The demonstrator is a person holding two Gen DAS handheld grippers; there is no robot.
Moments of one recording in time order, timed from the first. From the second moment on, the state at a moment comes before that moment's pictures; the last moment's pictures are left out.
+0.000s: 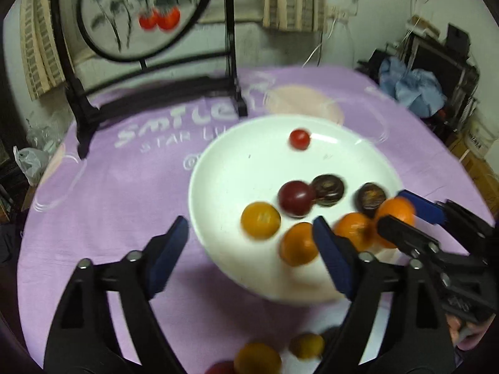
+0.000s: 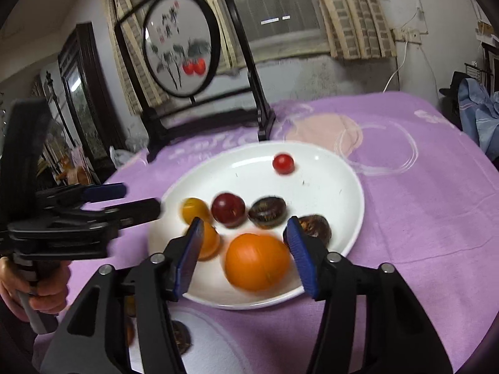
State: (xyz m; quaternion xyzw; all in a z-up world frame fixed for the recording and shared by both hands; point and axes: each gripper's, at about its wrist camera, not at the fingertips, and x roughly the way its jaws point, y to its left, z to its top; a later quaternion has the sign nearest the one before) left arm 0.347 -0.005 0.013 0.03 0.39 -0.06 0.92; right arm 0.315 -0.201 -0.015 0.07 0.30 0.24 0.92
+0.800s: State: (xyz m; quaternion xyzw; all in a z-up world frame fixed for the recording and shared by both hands) left arm 0.209 0.148 0.009 -0.15 0.33 0.00 0.93; right arm 0.160 -0.040 -0.042 -0.18 0.34 0.49 0.78
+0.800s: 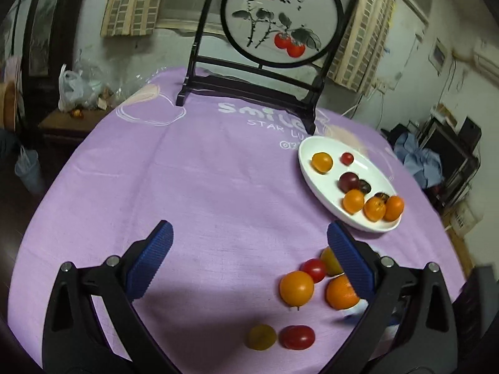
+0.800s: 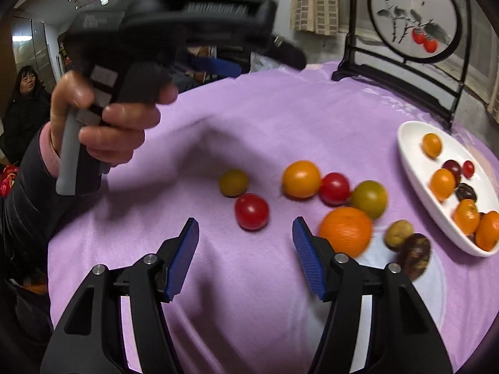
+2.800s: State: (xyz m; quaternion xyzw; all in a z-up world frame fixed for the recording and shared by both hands) left arm 0.172 0.090 -0.064 0.04 0.45 -0.10 0.89; right arm 0.225 -0.126 -0.006 0.02 0.37 0.40 0.84
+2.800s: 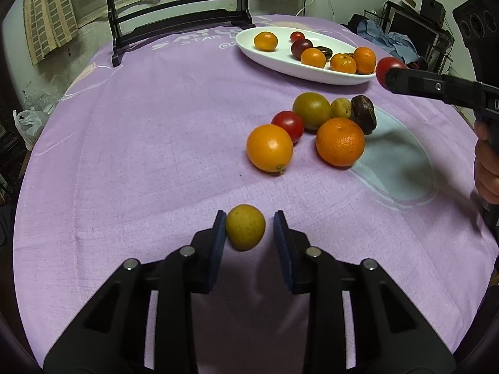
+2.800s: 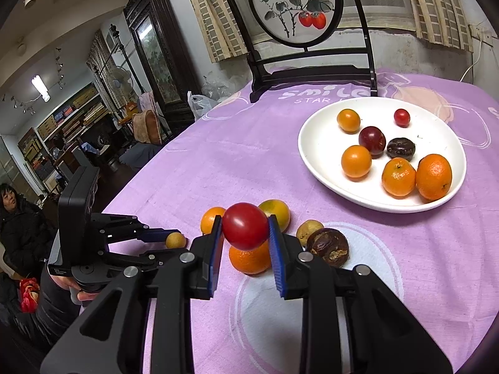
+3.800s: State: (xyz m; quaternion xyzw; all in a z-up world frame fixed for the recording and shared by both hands) left arm 0.374 -0.005 -0.013 0.03 0.42 -0.09 0.90; right arm 0.337 -0.206 -0.026 0.10 0.30 0.25 0.91
